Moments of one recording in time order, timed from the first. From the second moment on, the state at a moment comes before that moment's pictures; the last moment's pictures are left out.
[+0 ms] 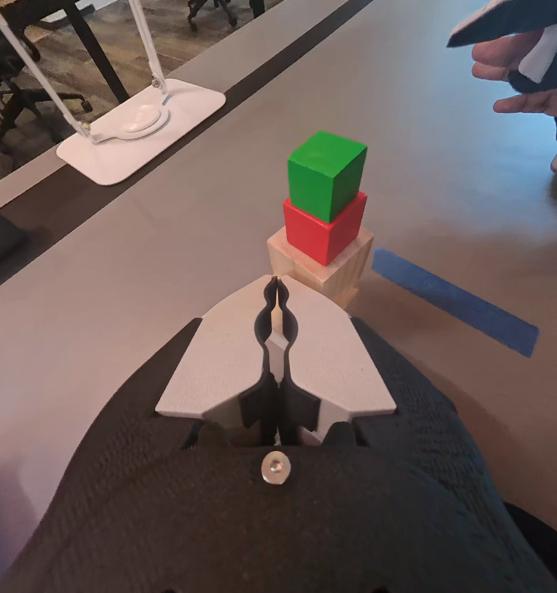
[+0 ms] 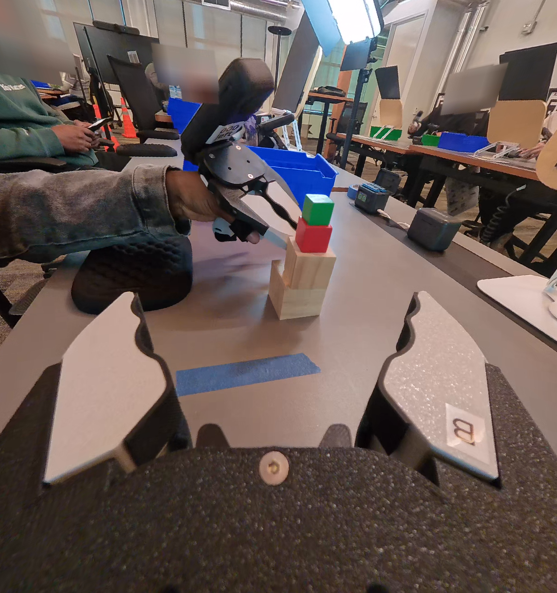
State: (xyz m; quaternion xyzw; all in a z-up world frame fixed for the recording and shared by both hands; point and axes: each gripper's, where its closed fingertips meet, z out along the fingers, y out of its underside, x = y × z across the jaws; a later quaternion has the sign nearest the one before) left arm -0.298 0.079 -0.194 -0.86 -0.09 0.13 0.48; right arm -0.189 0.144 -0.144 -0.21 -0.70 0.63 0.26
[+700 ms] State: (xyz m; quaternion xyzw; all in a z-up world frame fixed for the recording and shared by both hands) left arm -0.266 0.065 -0.208 -0.94 0.09 0.10 0.31; right arm -0.189 0.141 -0.148 -0.21 -0.71 0.63 0.25
